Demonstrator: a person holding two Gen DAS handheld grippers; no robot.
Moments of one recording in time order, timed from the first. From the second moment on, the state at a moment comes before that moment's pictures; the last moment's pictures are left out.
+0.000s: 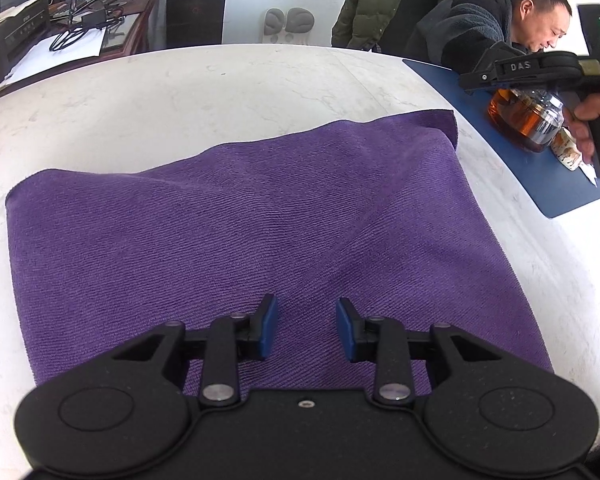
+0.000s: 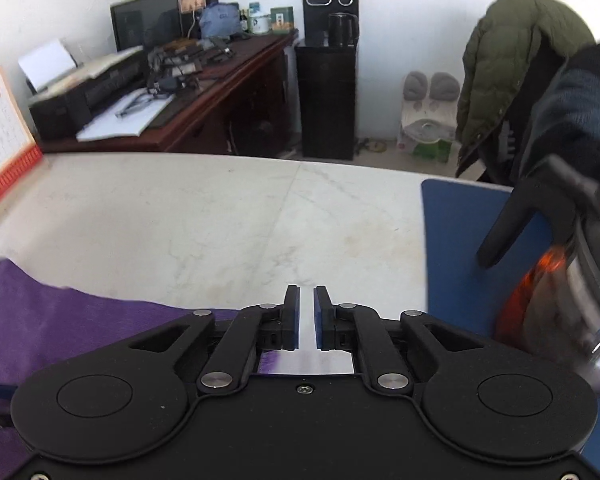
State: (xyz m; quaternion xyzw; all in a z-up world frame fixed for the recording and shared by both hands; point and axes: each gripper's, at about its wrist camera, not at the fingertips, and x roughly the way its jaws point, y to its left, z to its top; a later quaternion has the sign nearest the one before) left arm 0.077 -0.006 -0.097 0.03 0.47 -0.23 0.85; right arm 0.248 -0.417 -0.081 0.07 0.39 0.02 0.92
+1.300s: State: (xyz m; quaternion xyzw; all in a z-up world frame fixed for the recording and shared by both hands) left arm 0.077 -0.003 -0.096 0.04 0.47 -0.25 0.85; right arm 0.281 -0.370 -0.093 -0.17 0.39 0.03 0.90
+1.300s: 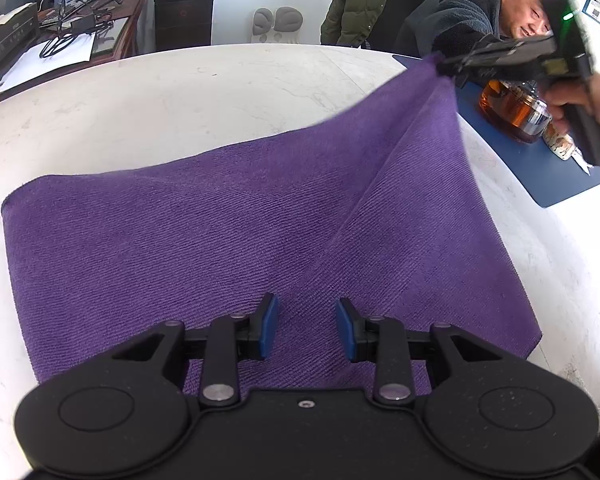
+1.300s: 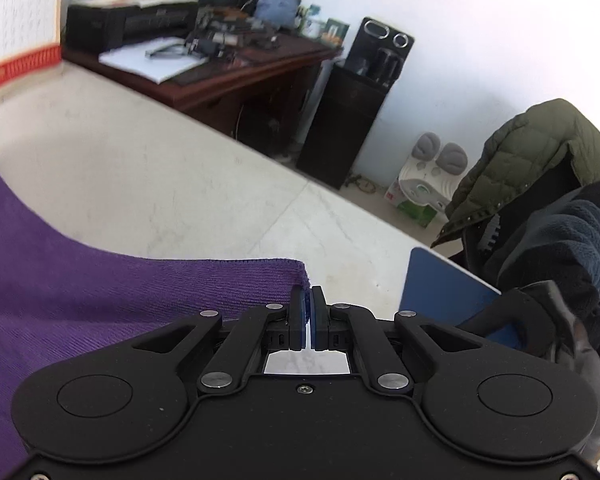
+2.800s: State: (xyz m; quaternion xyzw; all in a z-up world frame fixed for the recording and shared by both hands) left arm 0.062 -0.019 -0.085 0.12 0.48 -0.24 0.84; right arm 0.088 -0.322 -0.124 0.08 0.46 0.03 0.89
